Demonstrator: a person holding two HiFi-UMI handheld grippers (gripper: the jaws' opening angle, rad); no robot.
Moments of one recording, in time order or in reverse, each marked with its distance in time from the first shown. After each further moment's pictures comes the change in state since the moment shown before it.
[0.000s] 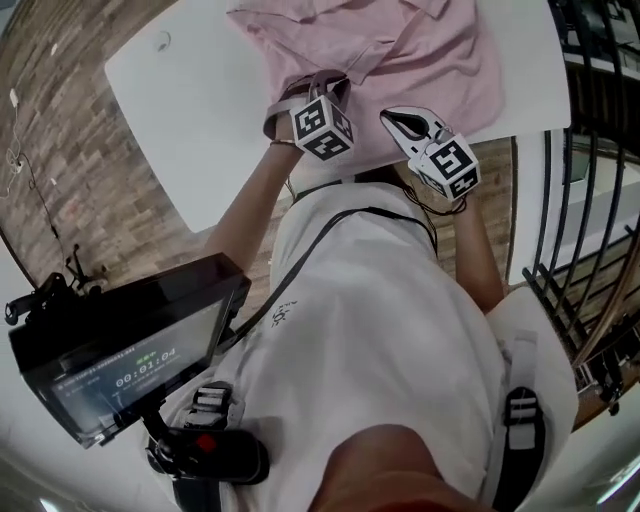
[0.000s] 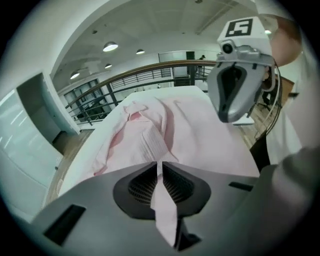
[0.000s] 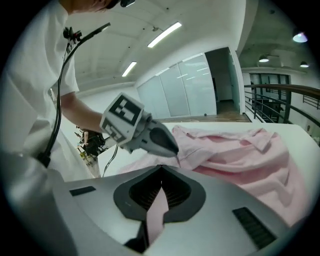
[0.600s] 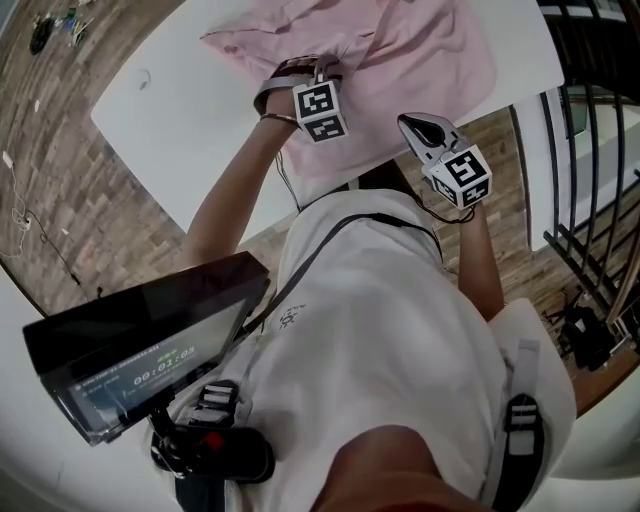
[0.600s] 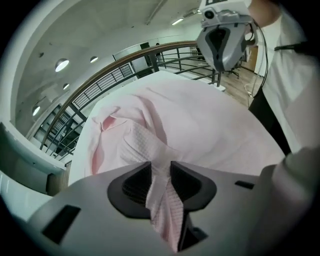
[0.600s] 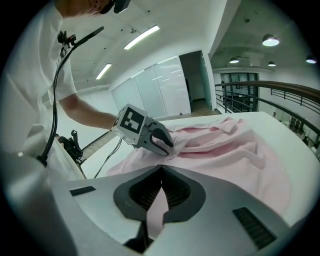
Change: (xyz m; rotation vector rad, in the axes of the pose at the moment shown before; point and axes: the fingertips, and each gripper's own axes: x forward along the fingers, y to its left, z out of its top) left arm 0.032 0.018 -0.044 0.462 0.040 -0.137; right arm 0.002 0.019 -0.021 0.169 -0.008 -0.263
